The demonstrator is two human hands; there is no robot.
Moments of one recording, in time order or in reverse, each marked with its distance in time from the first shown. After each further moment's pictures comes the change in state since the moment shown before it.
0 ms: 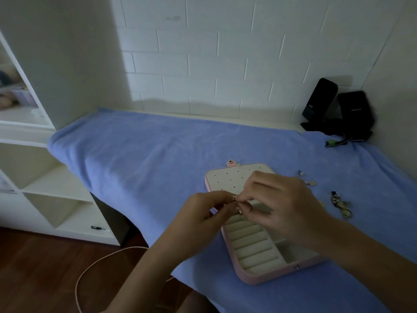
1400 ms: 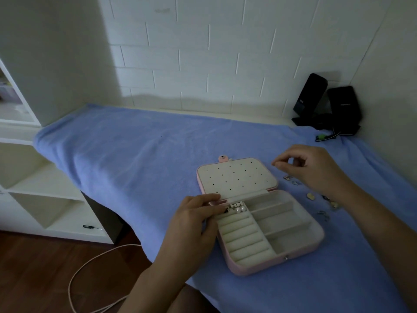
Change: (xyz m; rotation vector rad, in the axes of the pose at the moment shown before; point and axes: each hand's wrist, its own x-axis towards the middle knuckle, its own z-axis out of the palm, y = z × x) left_hand -0.019 -0.021 0.026 0.333 0.243 0.049; right_hand -0.036 0.089 -0.023 0.243 -0.117 0.705
